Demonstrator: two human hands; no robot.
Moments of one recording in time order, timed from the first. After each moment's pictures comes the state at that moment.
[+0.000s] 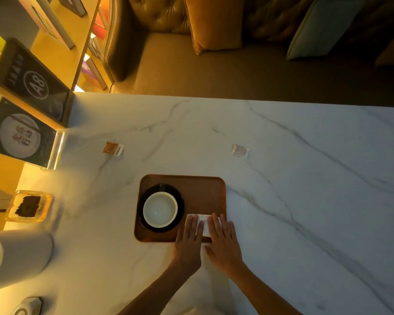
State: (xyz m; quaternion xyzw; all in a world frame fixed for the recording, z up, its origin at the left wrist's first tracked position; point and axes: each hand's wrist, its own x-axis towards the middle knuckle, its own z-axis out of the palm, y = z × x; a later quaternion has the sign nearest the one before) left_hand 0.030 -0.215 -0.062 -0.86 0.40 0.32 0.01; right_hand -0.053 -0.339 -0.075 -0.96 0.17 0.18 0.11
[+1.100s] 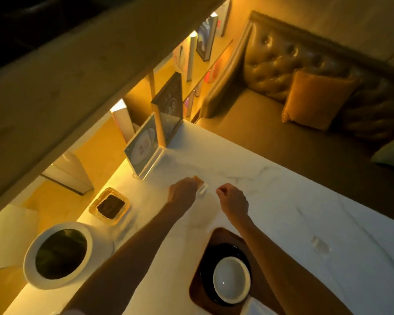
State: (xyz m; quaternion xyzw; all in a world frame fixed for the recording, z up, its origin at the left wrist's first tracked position) left_hand 0.390 -0.107 -0.018 -0.96 0.11 0.15 -0.22; right_hand 0.341 -0.268 -0.008 -0.94 0.21 0.08 0.26
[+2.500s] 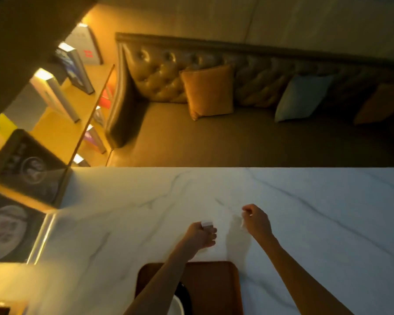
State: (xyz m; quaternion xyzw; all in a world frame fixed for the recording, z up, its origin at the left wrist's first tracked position) left_hand 0.277 -0.375 -0.014 -0.57 -0.04 0.59 -0.57; right_hand 0.177 -0.554 -0.011 -0.82 0.46 -0.01 0.33
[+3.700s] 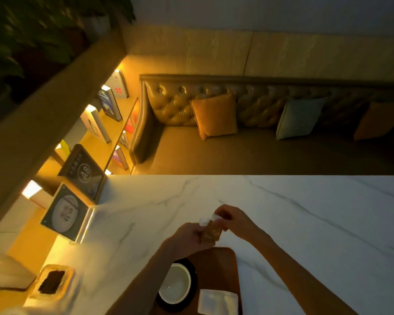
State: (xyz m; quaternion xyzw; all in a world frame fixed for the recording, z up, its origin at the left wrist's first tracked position) left_hand 0.230 -0.287 0.091 -0.48 -0.05 0.60 -0.64; right_hand 0.141 -0.462 0.117 -0.83 0.17 0.04 0.53
